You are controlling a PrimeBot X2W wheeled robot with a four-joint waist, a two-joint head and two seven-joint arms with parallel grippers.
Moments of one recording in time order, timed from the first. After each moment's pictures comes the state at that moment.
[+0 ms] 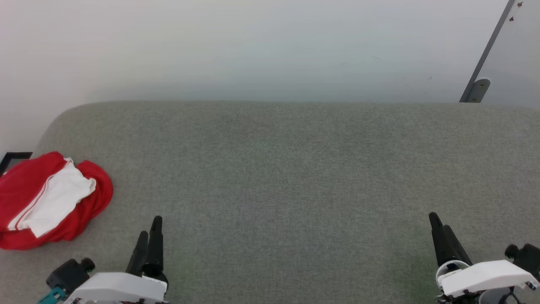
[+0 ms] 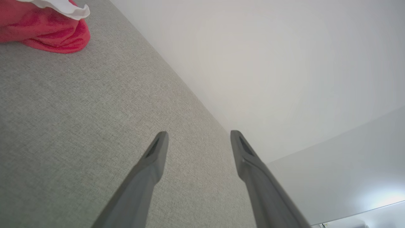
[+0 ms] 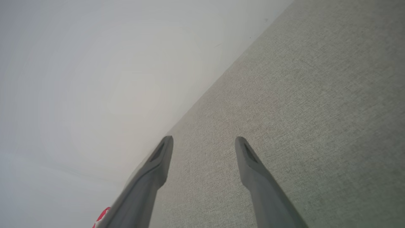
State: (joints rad) left arm -0.03 0.13 0.00 0.18 -1.06 -0.04 -0.07; right arm -0.10 -0.10 0.03 0.33 1.01 0.13 -0.06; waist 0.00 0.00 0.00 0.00
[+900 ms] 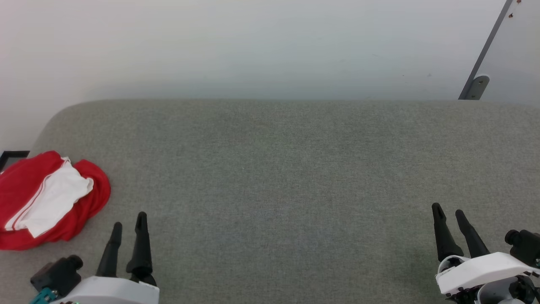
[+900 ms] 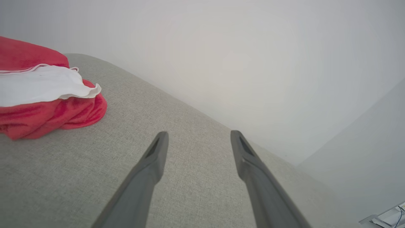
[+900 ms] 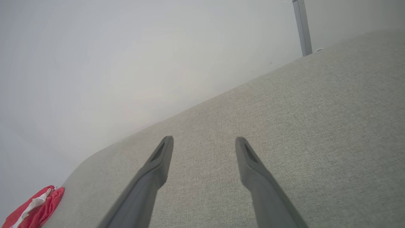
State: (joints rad) left arm -0.01 0.13 0.07 0.14 -0.68 -0.10 -0.15; right arm -0.12 -0.12 0.02 0.30 0.65 0.13 -0.11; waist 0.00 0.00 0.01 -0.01
